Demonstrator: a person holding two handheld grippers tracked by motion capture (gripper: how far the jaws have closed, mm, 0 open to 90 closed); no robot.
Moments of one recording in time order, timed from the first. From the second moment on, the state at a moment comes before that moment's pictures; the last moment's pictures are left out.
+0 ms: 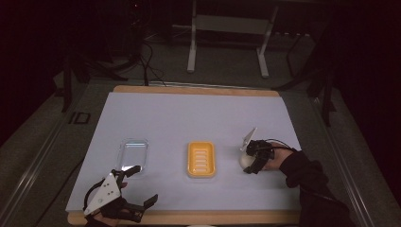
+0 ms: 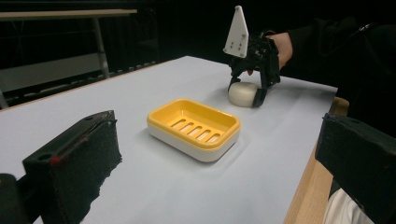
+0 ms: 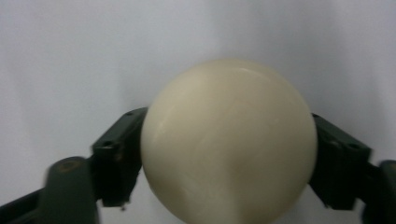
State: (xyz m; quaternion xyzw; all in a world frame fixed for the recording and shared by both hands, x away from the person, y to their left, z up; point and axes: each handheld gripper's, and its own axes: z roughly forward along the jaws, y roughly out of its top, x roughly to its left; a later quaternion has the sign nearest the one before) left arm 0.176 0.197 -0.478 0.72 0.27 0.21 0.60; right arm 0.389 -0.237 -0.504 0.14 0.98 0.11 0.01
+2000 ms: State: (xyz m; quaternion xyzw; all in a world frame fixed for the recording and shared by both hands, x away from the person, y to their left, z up) left arm 0.175 0.198 -0.478 0.72 0.26 0.21 0.60; right arm 0.376 -0.157 -0.391 -0.03 0.98 0.18 0.04
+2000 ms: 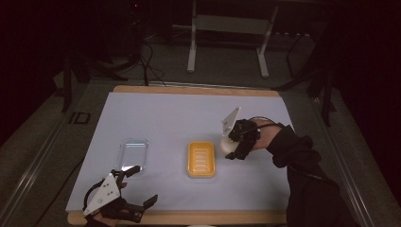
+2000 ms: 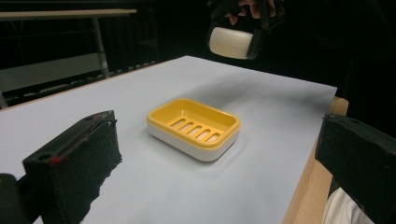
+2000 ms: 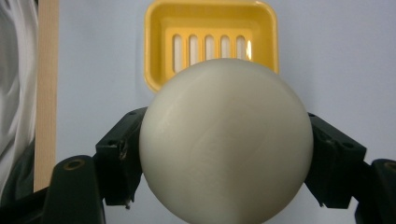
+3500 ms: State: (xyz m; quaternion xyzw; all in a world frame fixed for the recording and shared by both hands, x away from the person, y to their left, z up) left arm 0.174 0.199 -0.478 0.72 0.26 0.21 0.60; right arm 0.388 -0.078 -0.483 -0.02 0.99 0.17 0.01
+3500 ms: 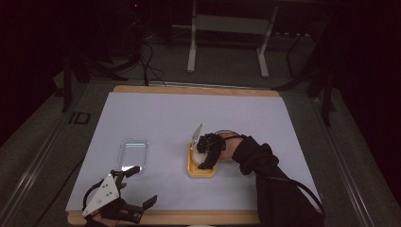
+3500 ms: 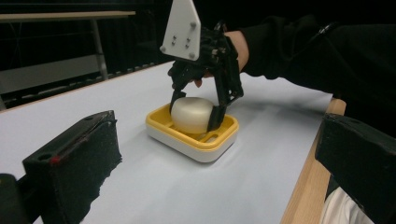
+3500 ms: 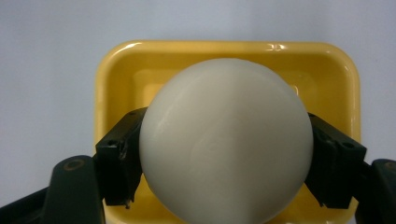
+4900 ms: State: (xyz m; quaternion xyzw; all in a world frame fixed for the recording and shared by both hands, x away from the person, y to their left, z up) left arm 0.174 0.197 -0.479 0.73 0.26 0.21 0.60; right arm 0.391 -0.129 -0.438 0.13 0.96 0.22 0.06
